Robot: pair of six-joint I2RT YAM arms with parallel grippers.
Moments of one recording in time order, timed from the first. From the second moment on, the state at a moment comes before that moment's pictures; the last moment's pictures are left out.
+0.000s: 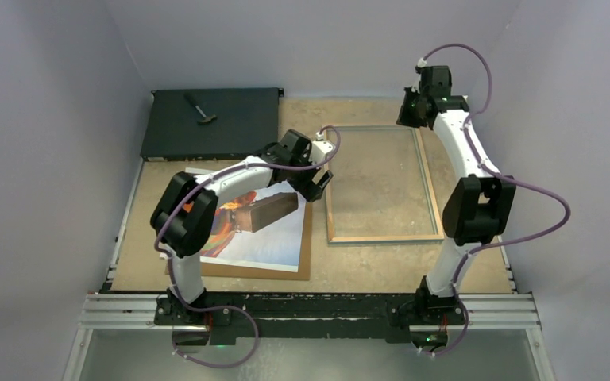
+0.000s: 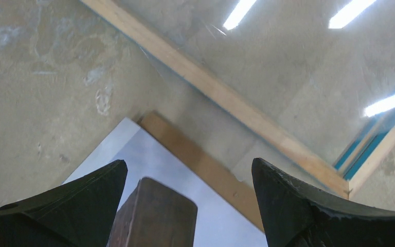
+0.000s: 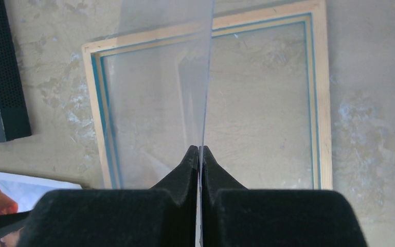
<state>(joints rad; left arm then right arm) -0.64 1.86 1.33 -0.36 0.23 0.14 0.05 1.88 1.78 -0.67 -0.07 0.24</state>
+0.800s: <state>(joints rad) -0.74 2.09 1.45 -0.22 0.05 -0.01 -0.07 1.54 1.70 -0.63 -0.07 0.36</state>
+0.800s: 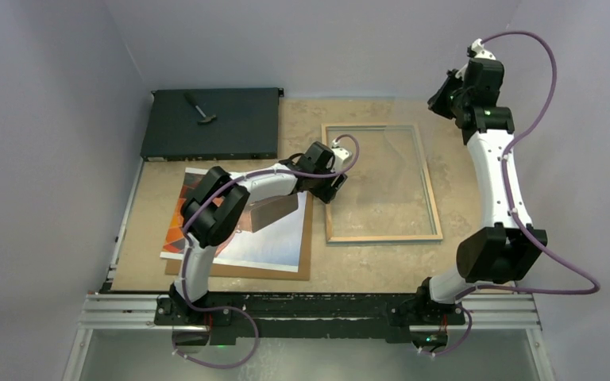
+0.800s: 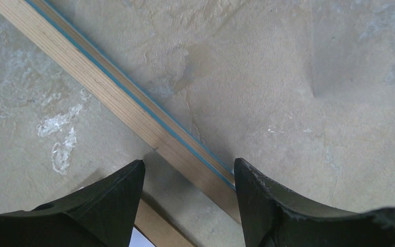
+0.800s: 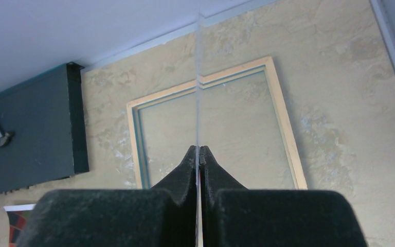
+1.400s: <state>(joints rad) -0.73 1.92 1.18 -0.14 -0.08 0.06 -0.07 1.51 1.53 -0.54 -0.20 0.38</state>
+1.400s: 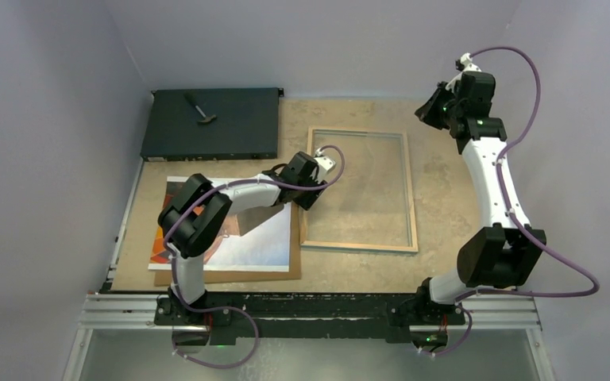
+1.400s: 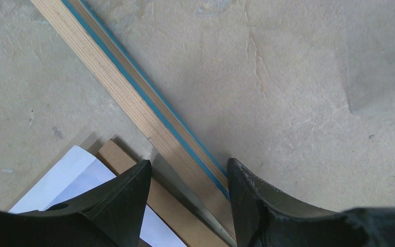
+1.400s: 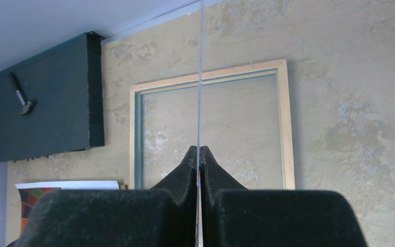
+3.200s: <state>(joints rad) -0.26 1.56 1.20 -0.48 0.29 0.25 0.02 1.91 1.52 -0.42 -0.54 0.39</state>
